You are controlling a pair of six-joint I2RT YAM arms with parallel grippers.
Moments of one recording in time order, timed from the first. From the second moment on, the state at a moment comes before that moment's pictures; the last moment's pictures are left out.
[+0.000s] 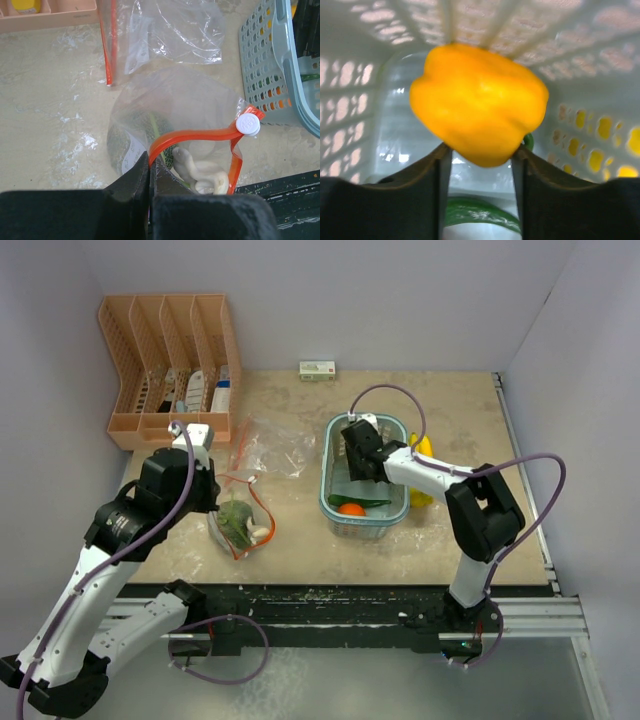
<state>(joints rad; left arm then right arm) -0.50 0.80 1.15 -0.98 -0.21 -0.30 0.60 1.80 1.20 -0.39 0.40 0.32</state>
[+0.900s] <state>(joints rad) -0.50 0.80 1.15 -0.99 -0.22 -0.30 0.60 1.56 1.15 -0.33 0.35 0.39</state>
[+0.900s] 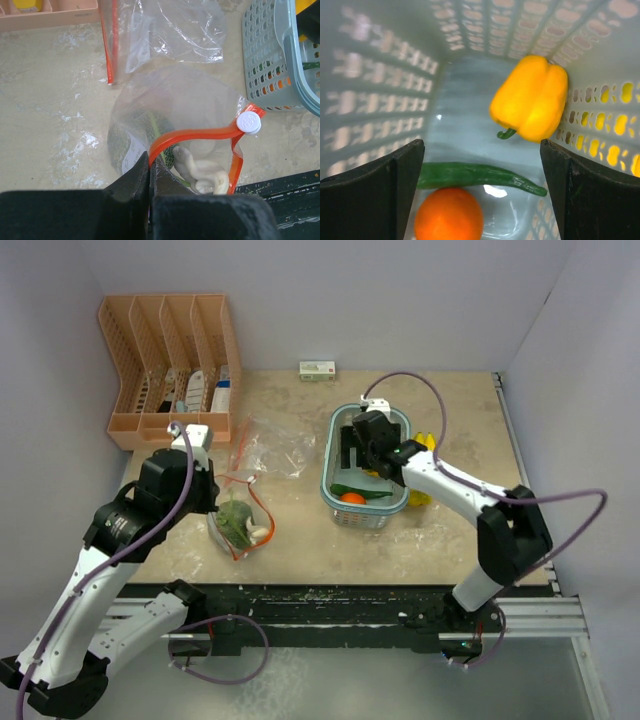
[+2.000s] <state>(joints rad) -0.50 0.79 1.15 -0.99 -0.21 -0.30 0.55 1.94 1.31 -0.46 0.57 0.61</state>
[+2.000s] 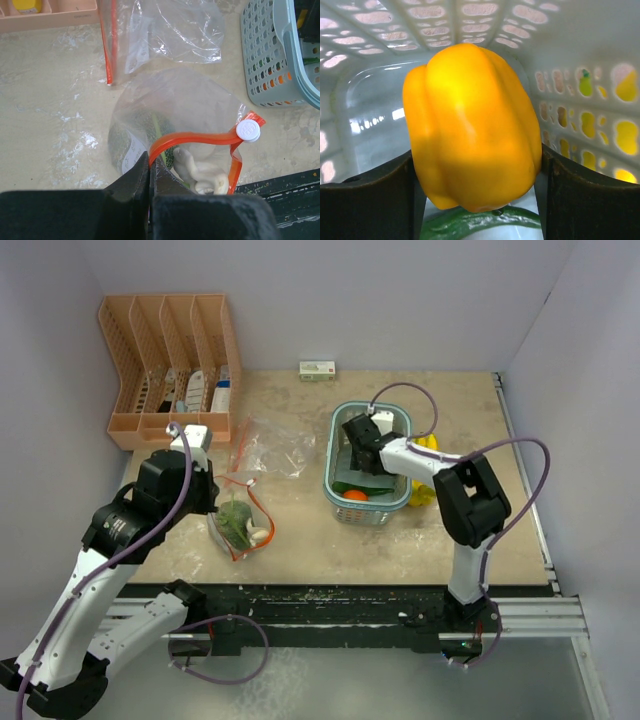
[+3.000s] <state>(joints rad) -0.50 0.81 1.15 -0.99 -0.21 -0.30 1.20 1.31 1.22 -0.20 0.05 0.32</state>
